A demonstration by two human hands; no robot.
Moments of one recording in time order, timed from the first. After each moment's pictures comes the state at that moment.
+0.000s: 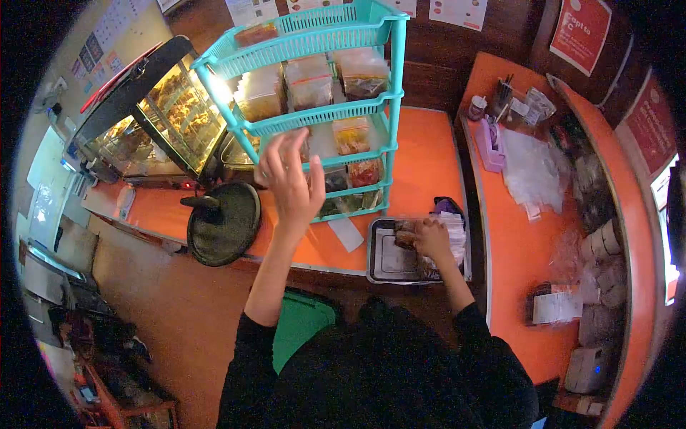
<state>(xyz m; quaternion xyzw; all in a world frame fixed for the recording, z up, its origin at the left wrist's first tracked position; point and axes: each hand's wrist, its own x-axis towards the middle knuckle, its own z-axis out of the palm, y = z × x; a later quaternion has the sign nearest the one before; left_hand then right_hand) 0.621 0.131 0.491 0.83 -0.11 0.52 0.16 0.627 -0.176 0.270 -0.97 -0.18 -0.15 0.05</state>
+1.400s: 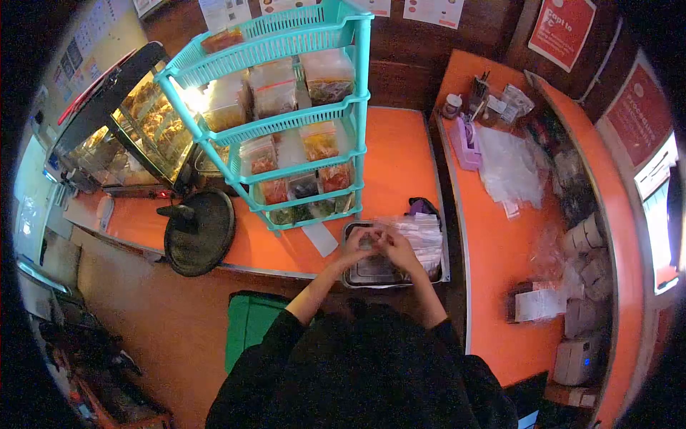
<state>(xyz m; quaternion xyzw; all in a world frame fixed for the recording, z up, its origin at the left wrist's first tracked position) 0.631 0.024 0.210 0.78 -0.21 -0.07 0.59 0.620 -0.165 0.233 -0.84 -0.07 0.06 0.53</state>
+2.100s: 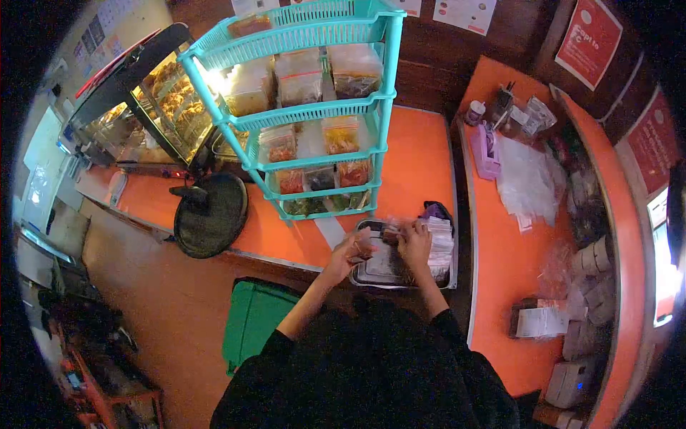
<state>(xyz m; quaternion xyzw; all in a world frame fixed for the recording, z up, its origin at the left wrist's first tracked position) 0.579 0.058 0.243 0.39 -0.03 -0.21 0.90 0.633 -0.169 0.227 -0.94 -0.10 -0.26 0.20</state>
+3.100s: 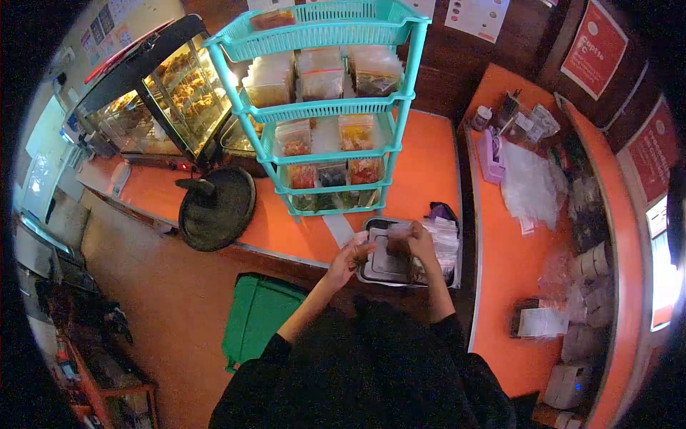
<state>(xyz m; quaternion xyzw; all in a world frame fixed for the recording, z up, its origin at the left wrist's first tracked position) 0.560 0.072 0.222 0.39 -0.03 -0.18 0.90 0.634 -0.168 0.242 -0.92 -0.06 -0.05 0.38</state>
